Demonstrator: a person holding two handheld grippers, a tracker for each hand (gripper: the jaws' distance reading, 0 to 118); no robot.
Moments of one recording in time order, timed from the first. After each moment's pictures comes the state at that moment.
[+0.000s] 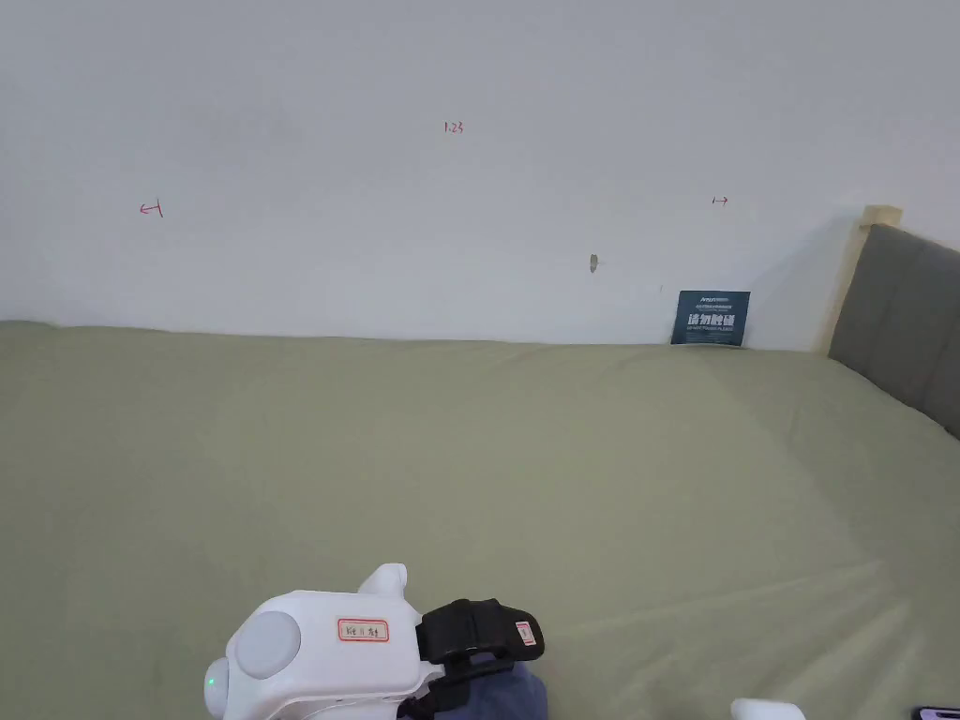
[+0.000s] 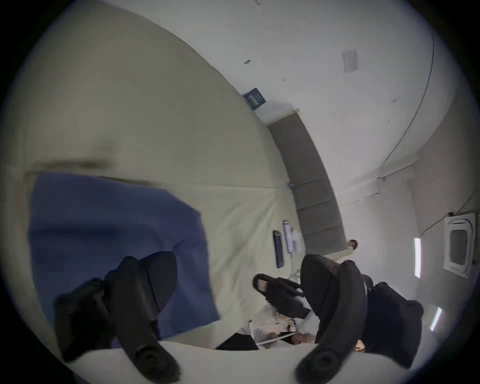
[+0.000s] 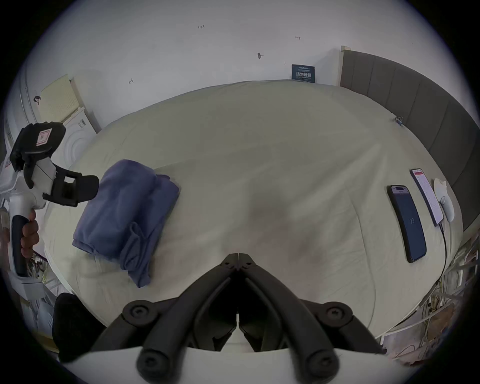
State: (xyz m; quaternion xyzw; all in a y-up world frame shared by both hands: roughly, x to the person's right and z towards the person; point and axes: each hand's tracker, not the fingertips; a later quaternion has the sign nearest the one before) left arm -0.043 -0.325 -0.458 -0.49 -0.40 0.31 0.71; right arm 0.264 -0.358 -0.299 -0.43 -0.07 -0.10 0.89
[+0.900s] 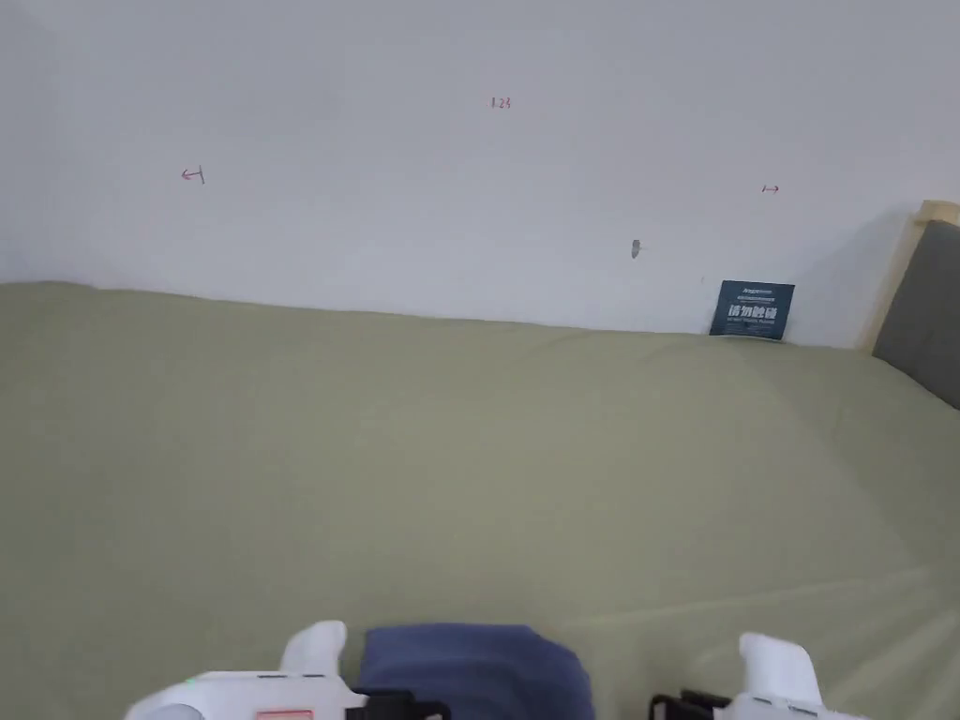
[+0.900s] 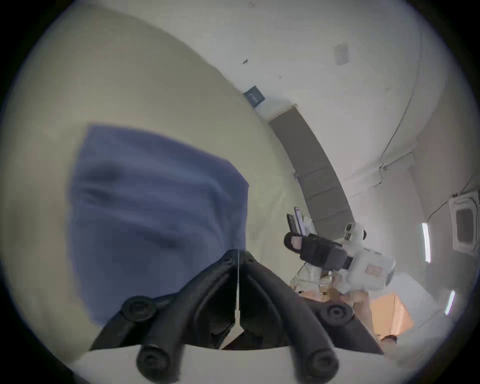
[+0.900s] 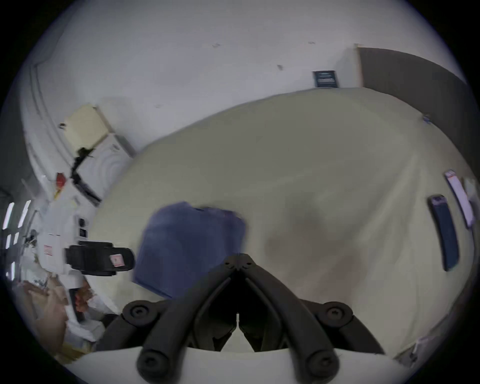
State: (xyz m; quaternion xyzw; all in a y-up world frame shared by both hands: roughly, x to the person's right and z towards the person) left arm -0.151 -0.343 -0.417 -0.46 -0.38 0.24 0.77; right arm 0.225 -0.323 -0.334 -0.37 0.06 -0.19 0.91
